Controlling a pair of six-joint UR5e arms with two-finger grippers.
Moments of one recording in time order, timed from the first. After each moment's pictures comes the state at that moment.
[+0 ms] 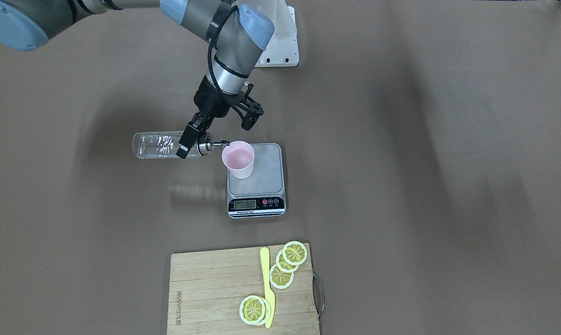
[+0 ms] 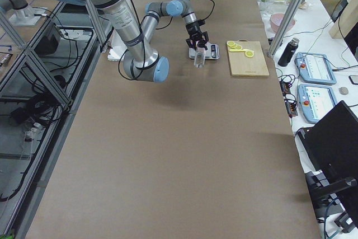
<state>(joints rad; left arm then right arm) -1.51 -1.42 -1.69 -1.72 -2.38 -0.14 0.42 -0.74 1.69 -2.21 1.23 0.06</state>
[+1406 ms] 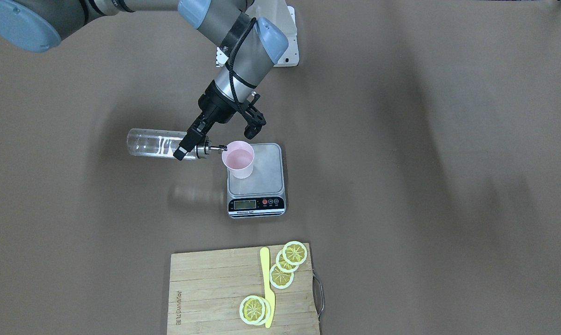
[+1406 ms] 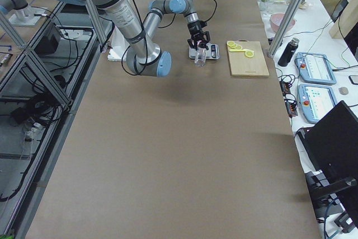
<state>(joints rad) -1.50 -1.44 -1.65 -1.72 -2.37 -0.15 0.44 -0.67 1.59 -2.32 1.21 0.06</state>
